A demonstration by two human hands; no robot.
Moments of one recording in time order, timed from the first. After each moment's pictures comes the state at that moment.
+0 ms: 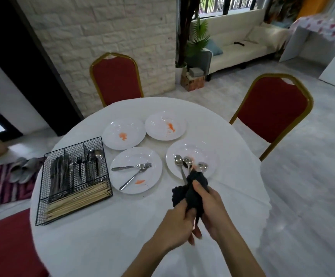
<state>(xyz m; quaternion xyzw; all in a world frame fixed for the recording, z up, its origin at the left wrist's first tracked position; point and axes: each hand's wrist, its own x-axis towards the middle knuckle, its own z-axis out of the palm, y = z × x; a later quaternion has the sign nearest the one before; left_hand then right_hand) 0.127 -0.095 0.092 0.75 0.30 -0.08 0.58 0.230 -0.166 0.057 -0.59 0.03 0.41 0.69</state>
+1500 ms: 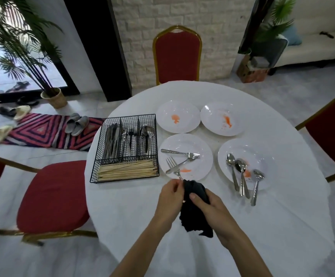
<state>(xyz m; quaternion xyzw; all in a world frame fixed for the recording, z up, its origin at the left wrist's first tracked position) 0.062 0.023 0.029 0.53 0.52 0.18 0.65 0.161 -0.076 0.055 -0.66 -0.18 0.55 0.48</state>
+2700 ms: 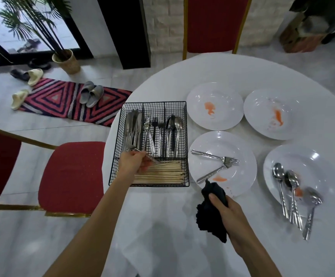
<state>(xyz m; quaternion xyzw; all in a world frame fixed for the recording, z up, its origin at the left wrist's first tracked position) -0.026 0.272 -0.051 0.37 0.68 0.19 0.60 0.158 0.031 -0.005 -0.69 -0.04 0.57 0.44</state>
